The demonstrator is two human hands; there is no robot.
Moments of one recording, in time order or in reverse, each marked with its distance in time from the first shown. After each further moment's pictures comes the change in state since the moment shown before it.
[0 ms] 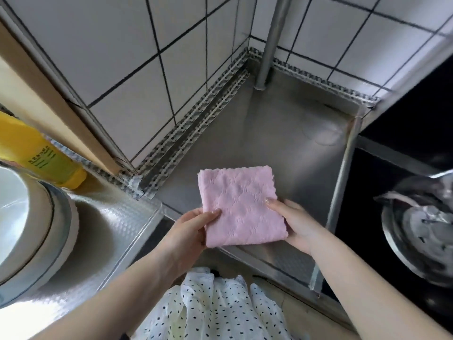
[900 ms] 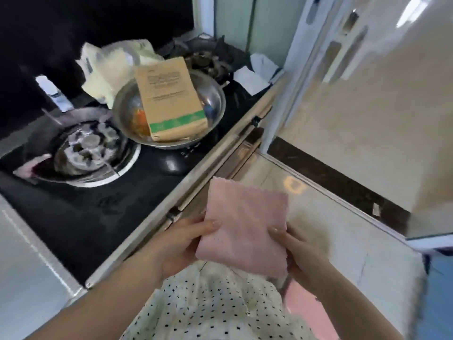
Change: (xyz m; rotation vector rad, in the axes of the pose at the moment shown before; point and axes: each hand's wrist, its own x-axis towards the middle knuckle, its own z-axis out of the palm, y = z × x) left_hand -0.068 -0.318 0.280 1.141 -0.957 -0.803; right_hand -0.373 0.348 -0.153 1.071 0.840 -0.471
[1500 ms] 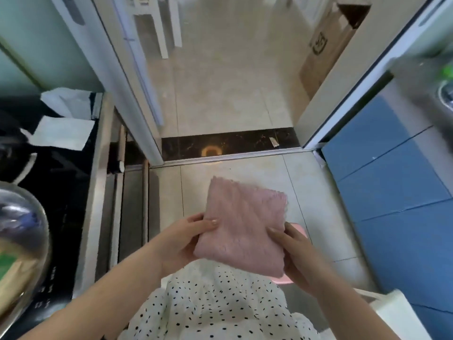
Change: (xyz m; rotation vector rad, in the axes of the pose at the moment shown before) left_hand 0.201 0.076 0.147 0.510 -0.420 -0.418; right_hand -0.018 -0.017 -0.100 0.528 0.499 -0.313
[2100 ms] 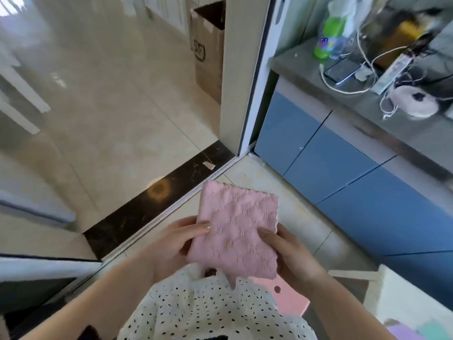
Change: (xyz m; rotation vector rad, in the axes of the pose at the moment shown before) left_hand 0.245 0.208 0.132 0.415 -0.305 -0.217; right_hand 0.098 -0.167 -0.104 0.242 0.360 -0.240
